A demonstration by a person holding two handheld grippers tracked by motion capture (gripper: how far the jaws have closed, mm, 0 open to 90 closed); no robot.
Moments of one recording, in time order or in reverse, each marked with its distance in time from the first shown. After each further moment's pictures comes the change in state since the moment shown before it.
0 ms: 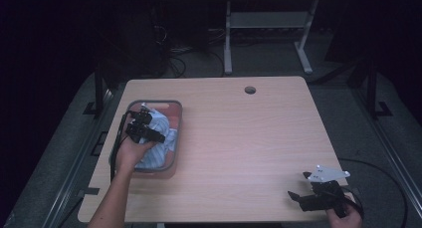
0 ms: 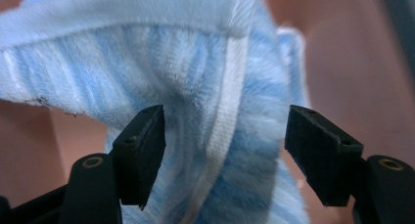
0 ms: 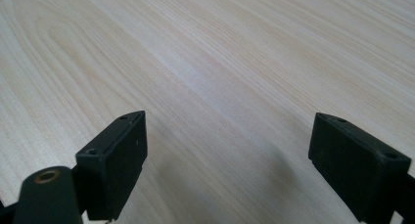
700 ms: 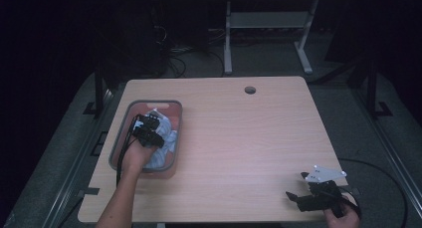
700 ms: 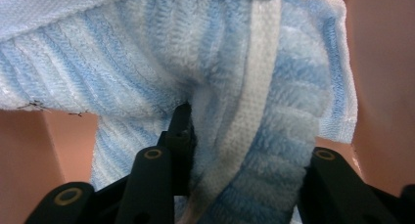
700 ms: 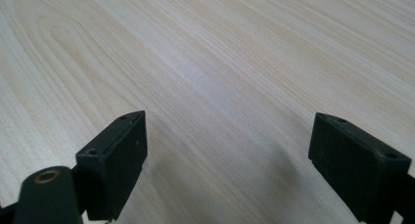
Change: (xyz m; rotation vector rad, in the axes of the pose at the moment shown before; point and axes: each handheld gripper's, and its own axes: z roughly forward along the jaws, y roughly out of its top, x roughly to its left) left arm -0.012 -0.002 0.015 0.063 0.076 0.046; right arm 0.004 0.002 0.005 0.005 0.002 -0.004
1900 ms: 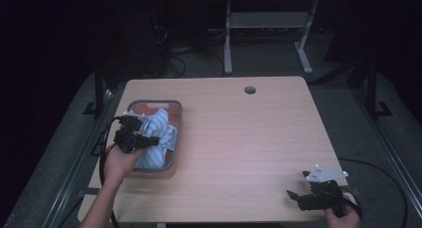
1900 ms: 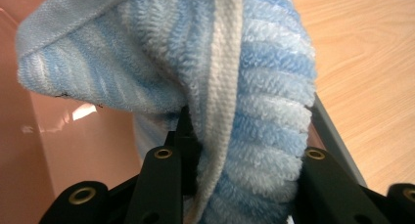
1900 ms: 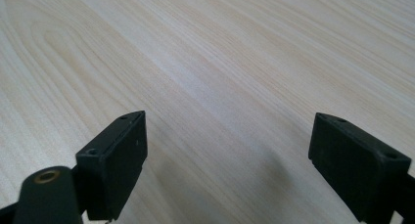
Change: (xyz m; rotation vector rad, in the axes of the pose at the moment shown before) left arm 0.010 -0.042 -0.069 -0.311 -0.227 -0.018; right arm 0.000 0.002 -0.004 -0.006 -0.026 0.001
